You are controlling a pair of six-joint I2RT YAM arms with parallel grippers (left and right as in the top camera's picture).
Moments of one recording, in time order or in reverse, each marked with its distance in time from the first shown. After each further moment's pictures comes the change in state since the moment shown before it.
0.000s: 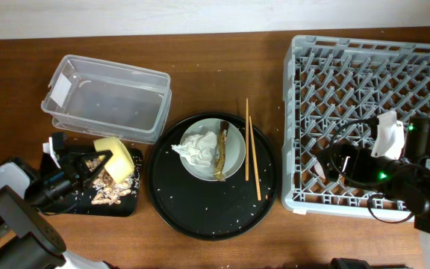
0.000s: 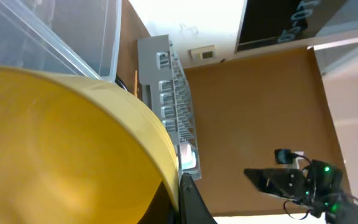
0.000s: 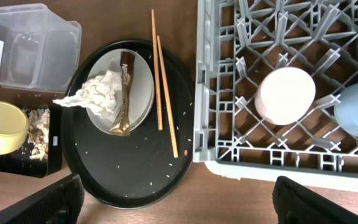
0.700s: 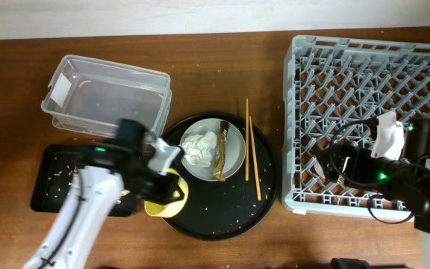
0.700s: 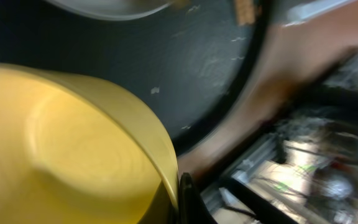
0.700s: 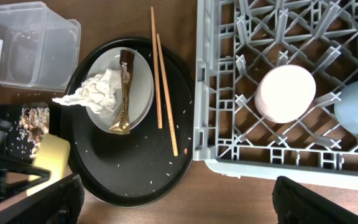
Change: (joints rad) left arm -0.938 -0.439 -0.001 0.278 -0.914 -0.787; right arm 0.000 0.000 0.000 -0.006 0.000 -0.001
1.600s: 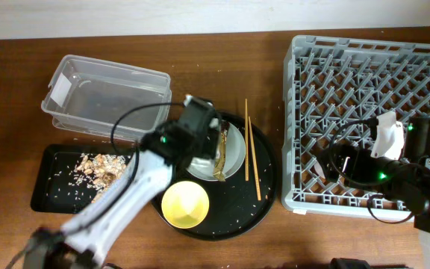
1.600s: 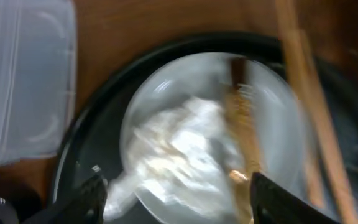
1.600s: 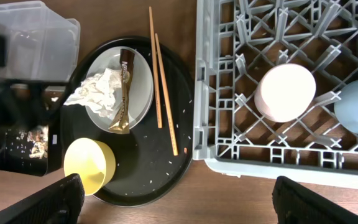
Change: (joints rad) left arm -0.287 0.229 0.174 0.507 -0.706 -0.356; right arm 0.000 0.002 0.000 -0.002 0.000 0.000
